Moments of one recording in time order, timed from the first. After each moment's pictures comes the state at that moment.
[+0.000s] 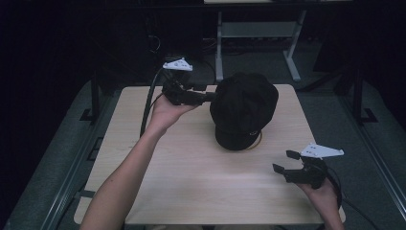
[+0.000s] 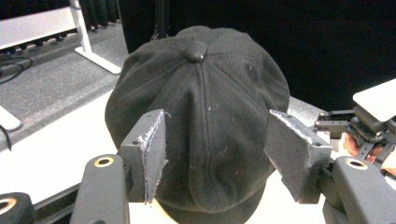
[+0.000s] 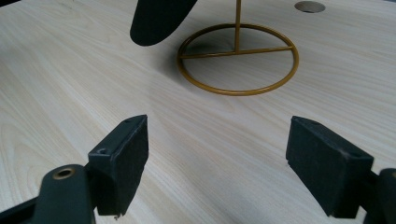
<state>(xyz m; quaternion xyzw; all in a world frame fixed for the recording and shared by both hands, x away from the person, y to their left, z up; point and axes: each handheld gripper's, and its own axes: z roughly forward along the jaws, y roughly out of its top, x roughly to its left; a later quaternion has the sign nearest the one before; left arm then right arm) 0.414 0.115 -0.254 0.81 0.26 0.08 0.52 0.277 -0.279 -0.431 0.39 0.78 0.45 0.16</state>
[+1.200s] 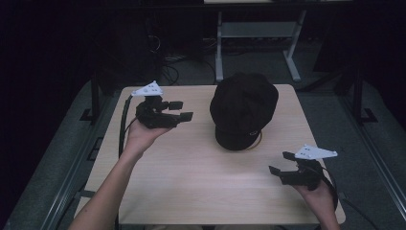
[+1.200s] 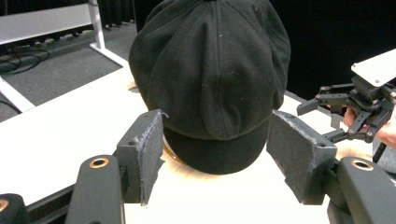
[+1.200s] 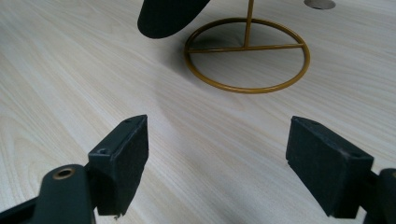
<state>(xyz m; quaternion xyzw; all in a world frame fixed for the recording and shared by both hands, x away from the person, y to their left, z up) 0.370 0.183 -0.292 0.79 0.28 0.09 0.53 0.274 -0.266 -0.432 0.39 0.79 0.44 0.17</state>
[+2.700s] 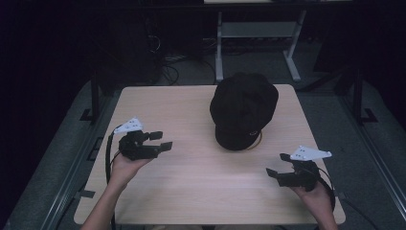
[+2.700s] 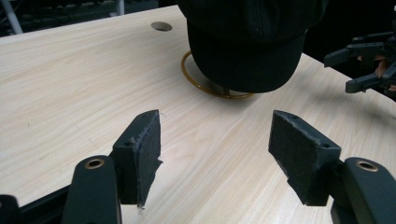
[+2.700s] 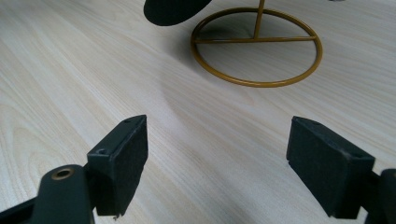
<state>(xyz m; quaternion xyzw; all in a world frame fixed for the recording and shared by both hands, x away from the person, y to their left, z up) 0.328 0.241 -0.376 0.79 0.34 0.09 0.50 0.274 -0.259 -0.435 0.38 0.81 0.42 0.16</state>
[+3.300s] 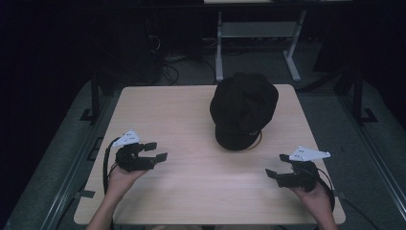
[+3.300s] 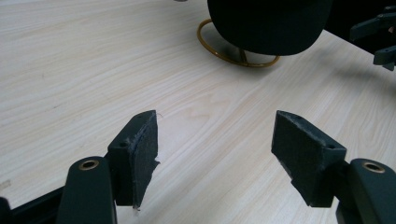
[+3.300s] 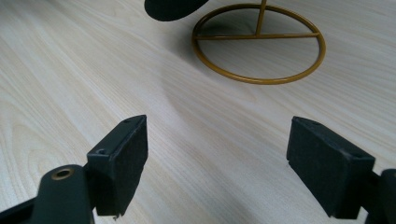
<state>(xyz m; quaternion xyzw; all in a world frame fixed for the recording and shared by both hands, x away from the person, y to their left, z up) 0.312 0.257 -0.406 0.79 0.36 0.10 0.48 0.273 -0.257 -0.437 0.38 0.81 0.42 0.16</state>
